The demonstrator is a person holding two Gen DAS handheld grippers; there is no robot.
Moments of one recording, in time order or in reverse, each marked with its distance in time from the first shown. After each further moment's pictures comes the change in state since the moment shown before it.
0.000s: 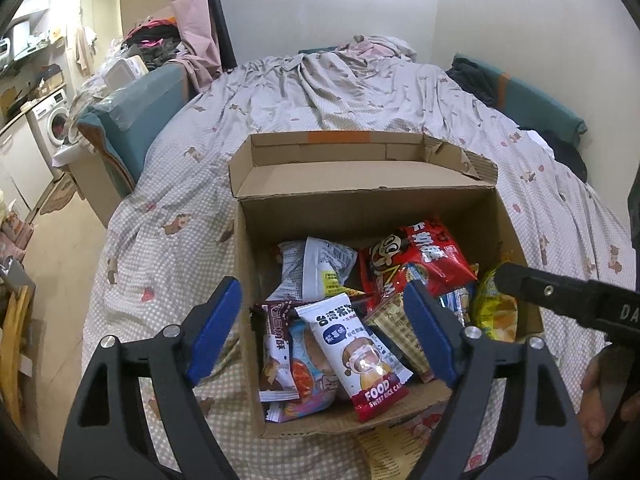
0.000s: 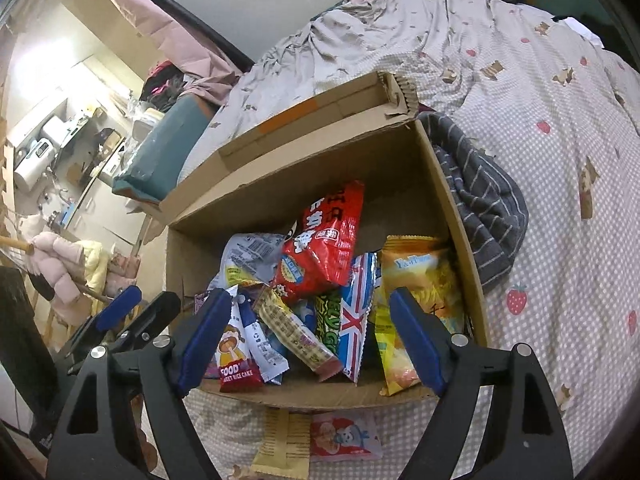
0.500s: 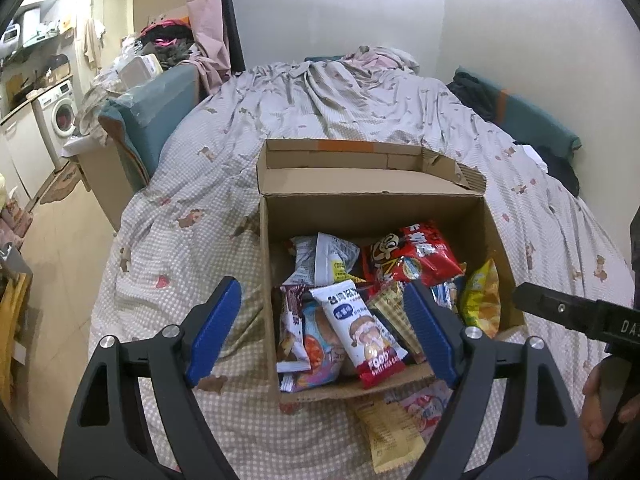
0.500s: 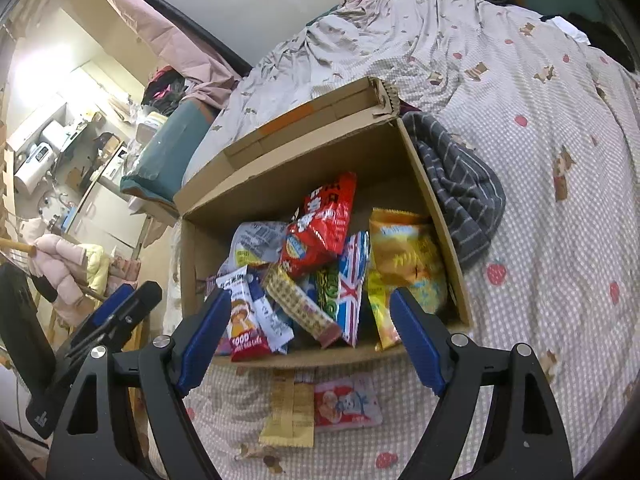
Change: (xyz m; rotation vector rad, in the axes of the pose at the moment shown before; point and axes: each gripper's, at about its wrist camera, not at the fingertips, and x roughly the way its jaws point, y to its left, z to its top) left arm -0.041 0.017 -0.011 -0.044 -0.023 -0.017; right arm -0.034 0.003 -0.022 0.002 0.002 -0.017
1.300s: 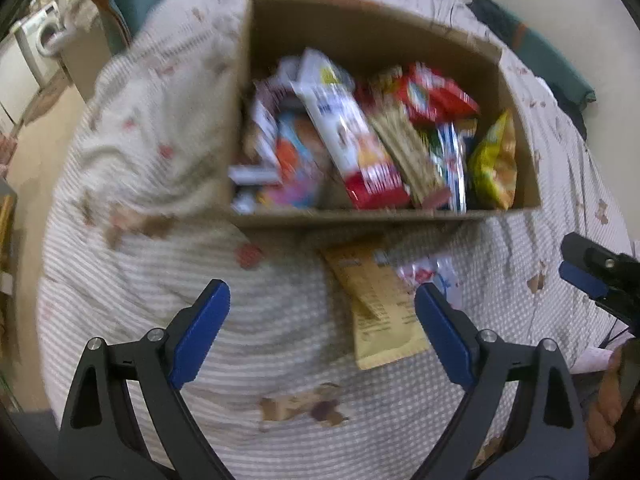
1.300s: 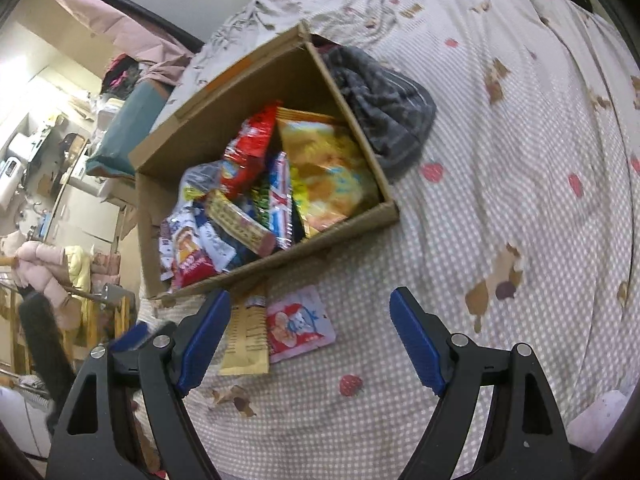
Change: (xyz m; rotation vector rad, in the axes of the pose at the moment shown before) left arm 0.050 -0.017 -0.093 -0.085 0.400 -0.044; right arm -0.013 -0.042 -0.059 0.135 0.129 -0.109
